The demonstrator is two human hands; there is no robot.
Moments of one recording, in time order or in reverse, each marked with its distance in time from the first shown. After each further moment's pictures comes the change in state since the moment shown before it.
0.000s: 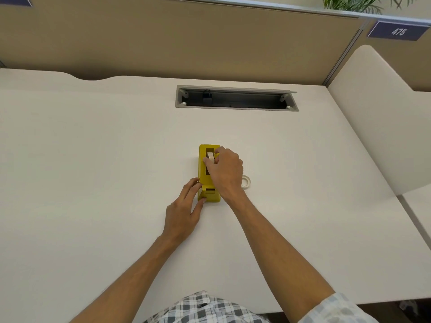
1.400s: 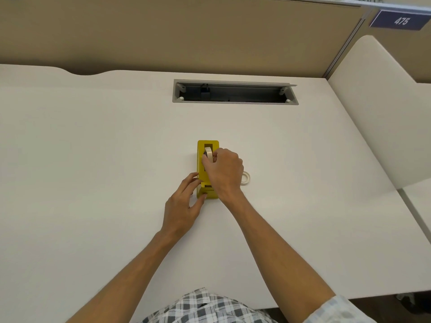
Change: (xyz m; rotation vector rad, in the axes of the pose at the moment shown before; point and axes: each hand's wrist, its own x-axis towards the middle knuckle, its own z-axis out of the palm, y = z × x) left_hand 0.009 0.005 -0.006 -0.155 -0.052 -0.061; right_hand -0.011 -0.008 -0.003 -0.051 0.026 0.031
